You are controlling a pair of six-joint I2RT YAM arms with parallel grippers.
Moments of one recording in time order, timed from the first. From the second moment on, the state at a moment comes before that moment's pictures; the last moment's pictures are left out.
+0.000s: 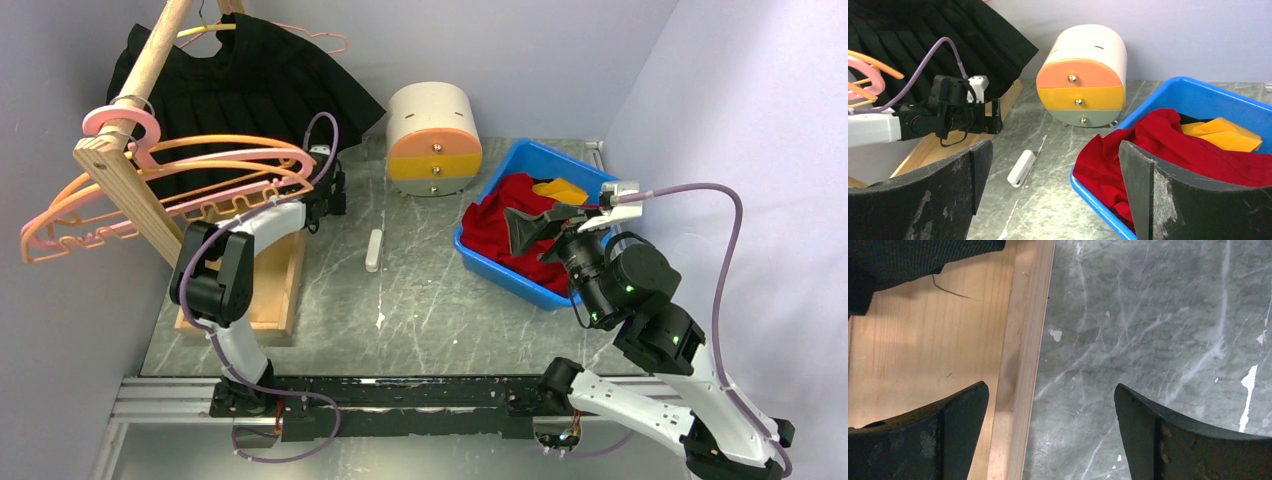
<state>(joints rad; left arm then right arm) -0.33 1.79 1.17 -0.17 -0.47 -0.22 0.90 0.63 1.13 -0.44 0.59 0.21</state>
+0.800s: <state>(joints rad) -0.18 1.92 1.19 -0.09 -0.19 0.21 0.90 0.56 1.11 -0.47 0.59 0.23</state>
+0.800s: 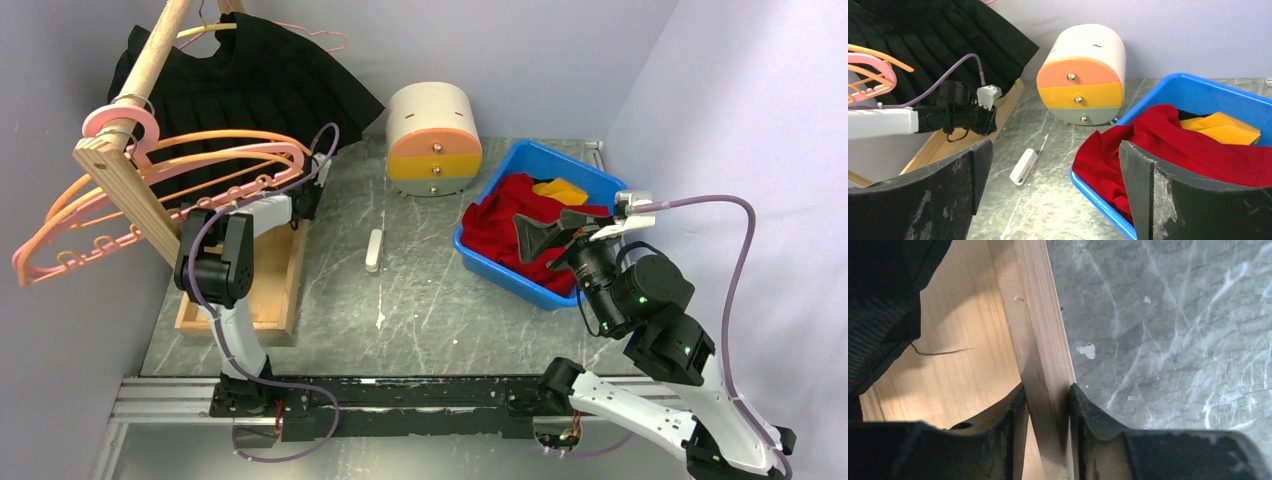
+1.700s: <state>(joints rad) -0.31 1.50 0.74 -0.10 -0.06 0.54 0.90 0.57 1.10 -0.45 0.54 0.16</state>
